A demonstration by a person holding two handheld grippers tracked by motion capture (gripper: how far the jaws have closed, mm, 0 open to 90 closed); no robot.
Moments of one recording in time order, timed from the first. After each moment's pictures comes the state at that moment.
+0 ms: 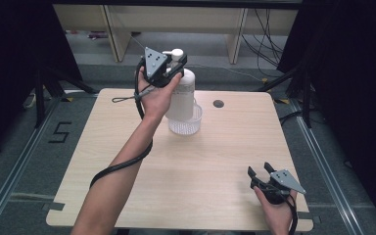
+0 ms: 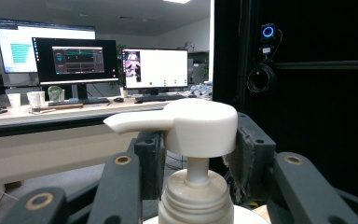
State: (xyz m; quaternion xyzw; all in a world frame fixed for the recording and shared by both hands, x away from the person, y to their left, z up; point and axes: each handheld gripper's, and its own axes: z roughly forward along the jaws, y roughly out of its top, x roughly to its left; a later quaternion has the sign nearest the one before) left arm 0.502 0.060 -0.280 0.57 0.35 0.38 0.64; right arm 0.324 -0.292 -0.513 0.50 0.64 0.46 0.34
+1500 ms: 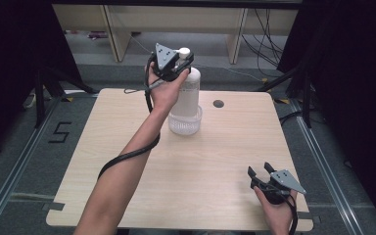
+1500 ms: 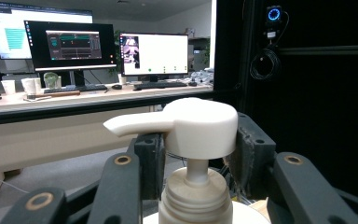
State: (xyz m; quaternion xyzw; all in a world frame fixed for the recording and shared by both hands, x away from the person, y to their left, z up) left arm 0.533 0.042 -0.287 0.59 0.36 0.37 0.63; right arm 0.323 -0.291 -0.513 0.51 0.64 0.47 0.33
